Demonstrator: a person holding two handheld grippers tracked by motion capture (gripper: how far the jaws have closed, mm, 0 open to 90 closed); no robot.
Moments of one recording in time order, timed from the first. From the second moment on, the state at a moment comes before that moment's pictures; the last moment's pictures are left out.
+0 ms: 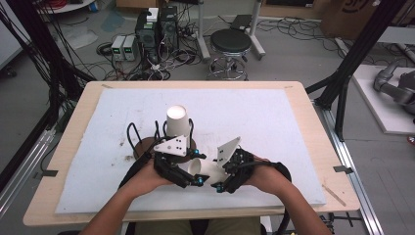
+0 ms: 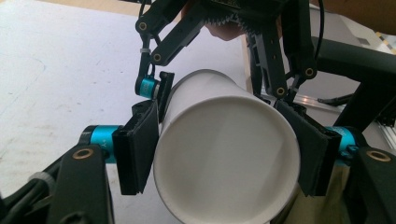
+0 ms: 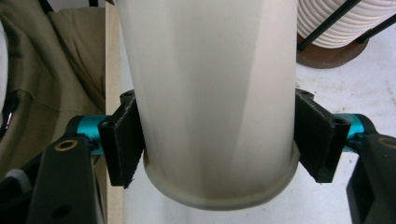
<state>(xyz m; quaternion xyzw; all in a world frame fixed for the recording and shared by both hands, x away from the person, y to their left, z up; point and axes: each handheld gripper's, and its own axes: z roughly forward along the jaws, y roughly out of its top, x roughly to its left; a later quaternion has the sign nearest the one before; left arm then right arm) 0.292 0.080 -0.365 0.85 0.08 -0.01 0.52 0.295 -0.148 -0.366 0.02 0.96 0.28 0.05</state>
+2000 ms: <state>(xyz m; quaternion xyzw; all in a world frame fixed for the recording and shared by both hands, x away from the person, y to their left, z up) 0.288 0.100 -0.392 0.73 0.06 -0.04 0.68 0.285 -0.203 -0.396 0.13 0.82 0.55 -0.05</state>
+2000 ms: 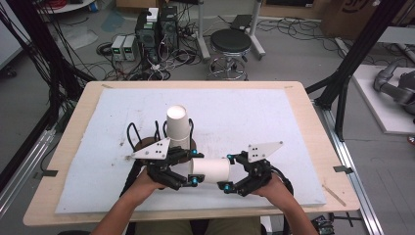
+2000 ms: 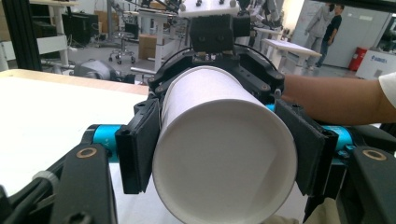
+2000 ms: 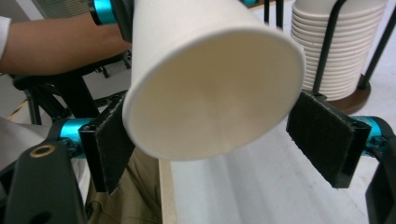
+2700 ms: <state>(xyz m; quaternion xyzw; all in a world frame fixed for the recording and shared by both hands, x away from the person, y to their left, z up) 0.285 0.104 -0.396 0.77 0.13 0.00 0.62 0.285 -0.206 -0.387 0.11 0.83 0.54 -0.02</state>
